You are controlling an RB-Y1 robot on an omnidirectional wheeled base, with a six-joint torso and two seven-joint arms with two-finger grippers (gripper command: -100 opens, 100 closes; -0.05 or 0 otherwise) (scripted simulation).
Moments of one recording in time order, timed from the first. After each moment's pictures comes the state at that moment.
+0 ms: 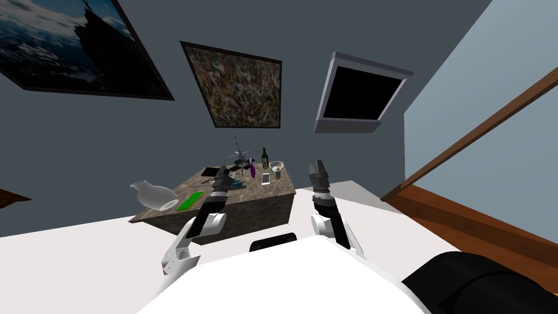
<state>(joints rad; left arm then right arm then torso) 0.17 0.22 0.02 -1.94 0.03 -0.23 0.37 0.50 0.01 0.04 -2.30 0.08 -0.48 0.04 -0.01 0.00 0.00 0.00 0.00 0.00</state>
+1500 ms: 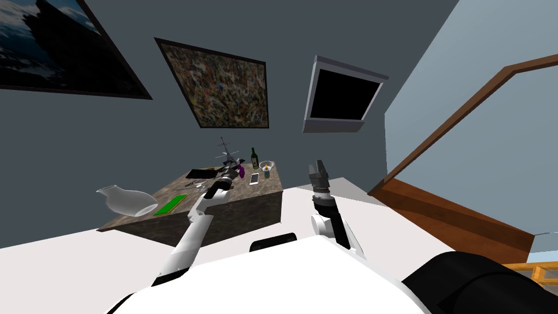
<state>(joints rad) -0.22 0.29 0.09 -1.54 0.17 0.11 0.60 0.50 0.01 0.04 -2.30 0.08 -0.48 0.04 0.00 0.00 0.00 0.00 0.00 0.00</state>
